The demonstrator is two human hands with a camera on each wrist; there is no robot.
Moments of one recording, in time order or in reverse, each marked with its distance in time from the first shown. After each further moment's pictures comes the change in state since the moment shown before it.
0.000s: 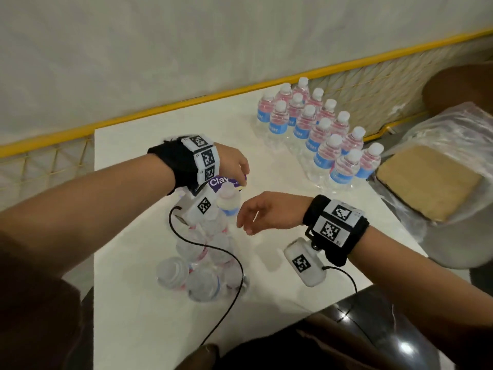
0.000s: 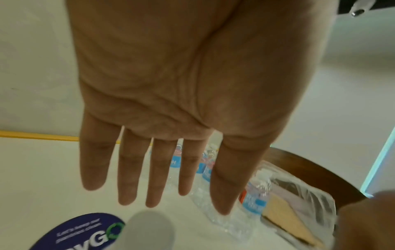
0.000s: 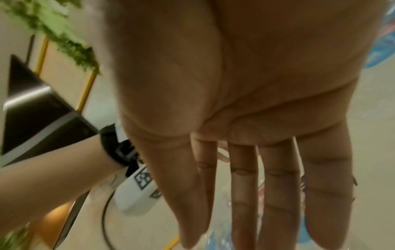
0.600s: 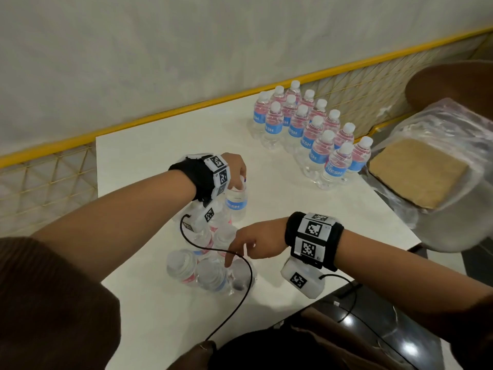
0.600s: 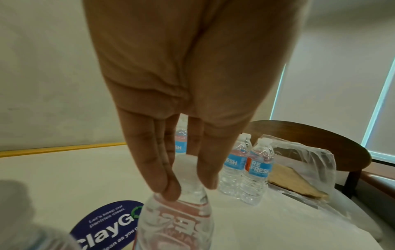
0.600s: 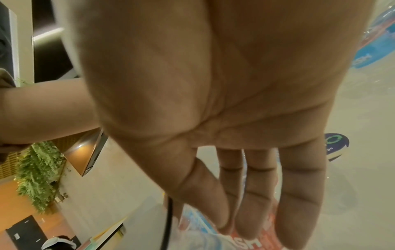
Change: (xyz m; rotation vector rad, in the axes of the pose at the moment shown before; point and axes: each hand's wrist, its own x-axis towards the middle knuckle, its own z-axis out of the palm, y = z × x) left_hand -0.013 -0.004 0.034 -0.018 0.136 0.030; right_hand 0.003 -0.017 0.062 -0.379 -0.303 -0.033
